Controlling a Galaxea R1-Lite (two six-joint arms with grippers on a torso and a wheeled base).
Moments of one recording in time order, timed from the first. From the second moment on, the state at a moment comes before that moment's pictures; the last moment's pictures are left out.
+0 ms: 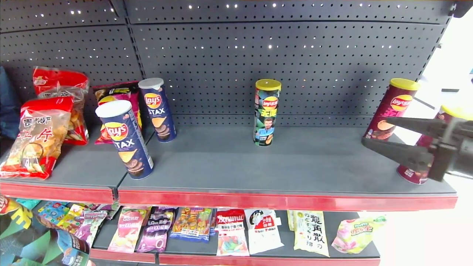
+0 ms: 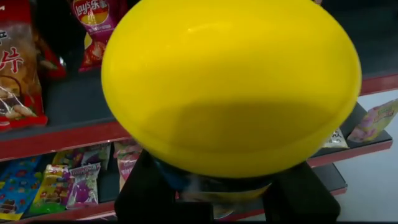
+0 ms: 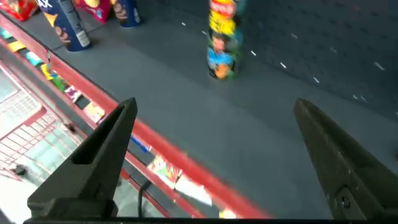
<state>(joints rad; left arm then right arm) 0.00 0.54 -0.52 0.11 -0.24 0.07 0.23 1.22 -0.71 -0.35 0.40 -0.12</state>
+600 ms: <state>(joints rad) 0.00 0.55 -0.51 0.11 -0.26 0.07 0.37 1.78 -1.12 -0.47 0.32 -0.13</state>
